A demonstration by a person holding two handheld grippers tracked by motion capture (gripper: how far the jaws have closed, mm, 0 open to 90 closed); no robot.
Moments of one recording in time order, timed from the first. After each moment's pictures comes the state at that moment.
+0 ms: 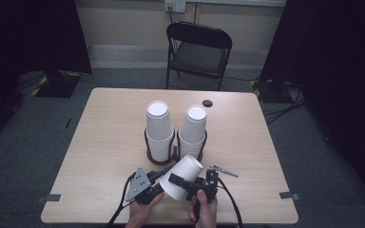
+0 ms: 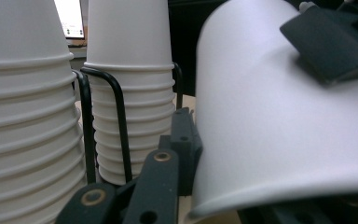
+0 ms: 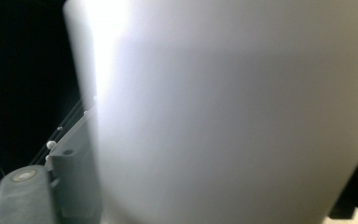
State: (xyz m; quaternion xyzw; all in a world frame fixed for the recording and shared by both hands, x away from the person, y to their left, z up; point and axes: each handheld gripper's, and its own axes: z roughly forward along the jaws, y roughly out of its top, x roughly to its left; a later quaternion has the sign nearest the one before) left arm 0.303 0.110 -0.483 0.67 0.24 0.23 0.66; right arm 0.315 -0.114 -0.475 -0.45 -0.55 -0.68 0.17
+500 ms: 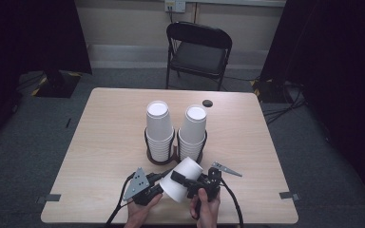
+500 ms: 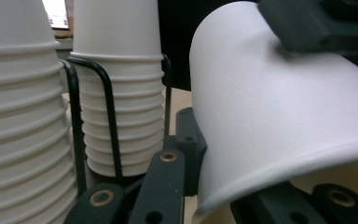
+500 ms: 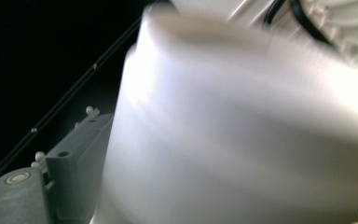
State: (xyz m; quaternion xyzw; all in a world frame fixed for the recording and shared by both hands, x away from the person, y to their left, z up) left arm 0.301 0.115 -0.484 0.69 0.23 0.19 0.66; right arm 0.316 -0.120 -0.466 -0.45 -0.56 -0.68 0.11
